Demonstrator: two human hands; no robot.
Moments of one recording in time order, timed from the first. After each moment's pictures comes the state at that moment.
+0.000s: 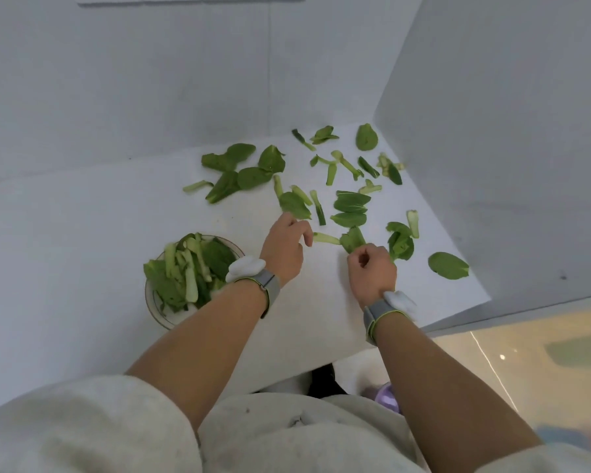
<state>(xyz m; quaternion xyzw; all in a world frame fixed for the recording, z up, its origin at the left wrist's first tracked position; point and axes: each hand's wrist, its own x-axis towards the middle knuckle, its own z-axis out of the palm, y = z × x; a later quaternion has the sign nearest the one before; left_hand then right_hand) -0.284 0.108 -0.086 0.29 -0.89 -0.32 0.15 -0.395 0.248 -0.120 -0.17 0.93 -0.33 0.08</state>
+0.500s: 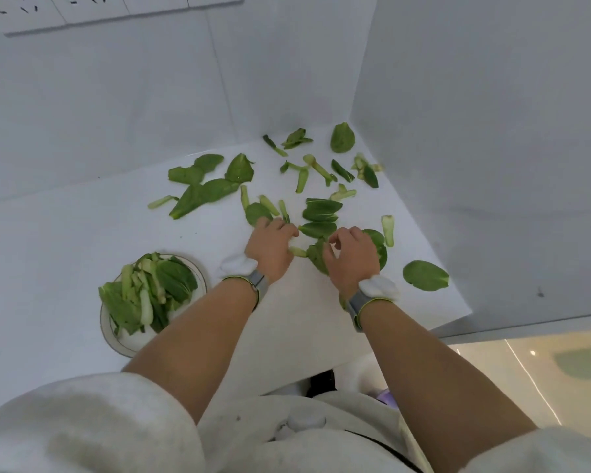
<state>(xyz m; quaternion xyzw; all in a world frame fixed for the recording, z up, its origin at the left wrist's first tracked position) -0.358 0.115 -0.092 0.29 -0.94 -0.16 -0.01 -0.467 0.248 -0.117 -0.36 0.90 -0.25 0.04</state>
